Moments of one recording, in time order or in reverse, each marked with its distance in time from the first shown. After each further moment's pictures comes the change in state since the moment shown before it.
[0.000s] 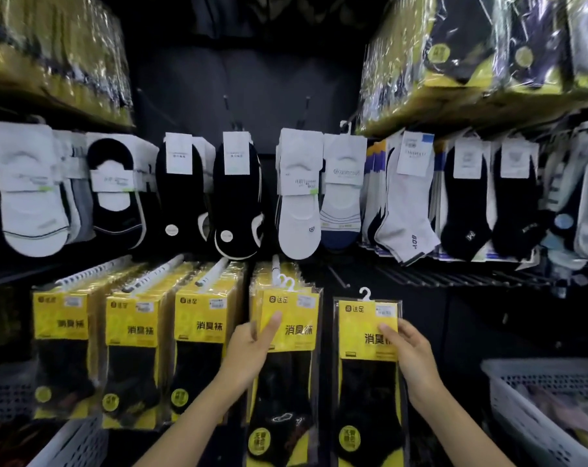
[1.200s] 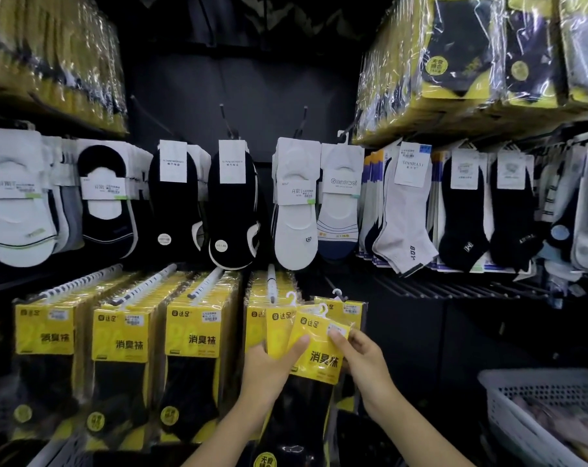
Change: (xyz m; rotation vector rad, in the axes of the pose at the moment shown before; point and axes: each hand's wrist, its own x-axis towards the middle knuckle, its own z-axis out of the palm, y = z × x) left_hand 0.007 -0.013 0.041 -0.248 0.076 -0.051; right_hand 0.006 0.012 0.054 0.045 -0.192 0.023
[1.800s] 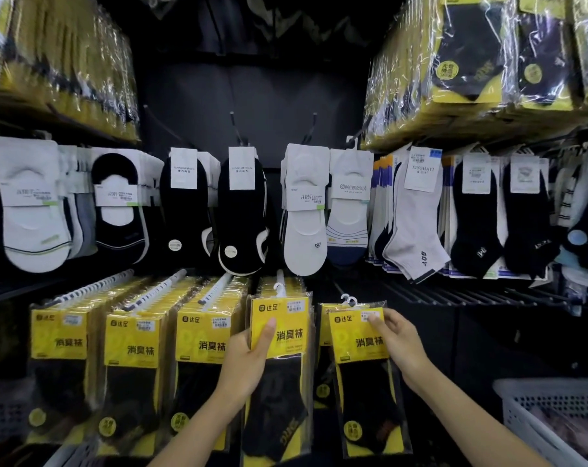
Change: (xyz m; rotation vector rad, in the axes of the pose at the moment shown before) left_hand 0.024 0.005 -0.044 0.201 0.060 0.169; right_hand 0.048 -0.021 -0.039 -0.178 0.089 -0.076
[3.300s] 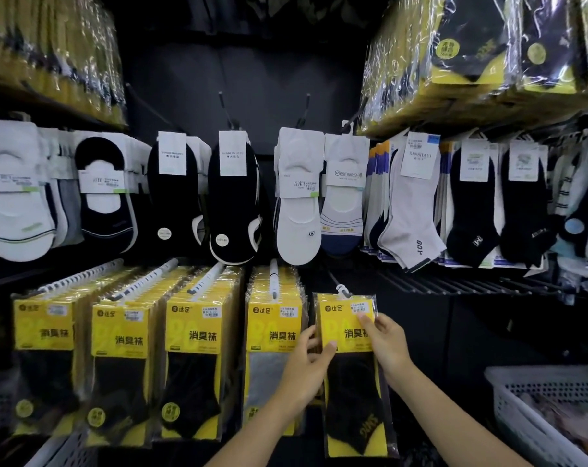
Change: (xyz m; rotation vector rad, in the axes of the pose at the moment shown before) left_hand -0.016 -0.015 0.095 -0.033 -0.301 -0.306; right_hand 0.002 0.030 0.011 0.029 0.121 0.054
